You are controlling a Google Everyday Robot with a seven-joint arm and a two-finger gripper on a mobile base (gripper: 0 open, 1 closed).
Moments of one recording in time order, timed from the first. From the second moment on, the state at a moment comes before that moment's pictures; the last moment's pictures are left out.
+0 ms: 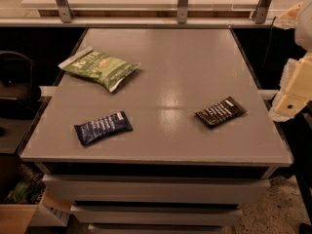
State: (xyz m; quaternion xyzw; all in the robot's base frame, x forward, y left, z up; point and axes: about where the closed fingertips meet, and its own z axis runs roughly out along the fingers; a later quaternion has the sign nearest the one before) arm 0.436 -0.206 1.008 -0.60 0.77 -0.07 0.20
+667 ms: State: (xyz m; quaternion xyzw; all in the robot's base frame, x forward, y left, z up) arm 0.440 -0.204 0.996 -0.63 0.75 -0.07 0.20
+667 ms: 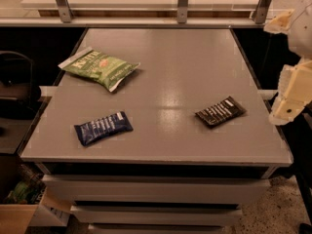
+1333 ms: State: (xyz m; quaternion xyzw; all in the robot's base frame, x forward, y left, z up) arm 0.463 -0.200 0.914 -0.76 0.63 -0.03 0.16
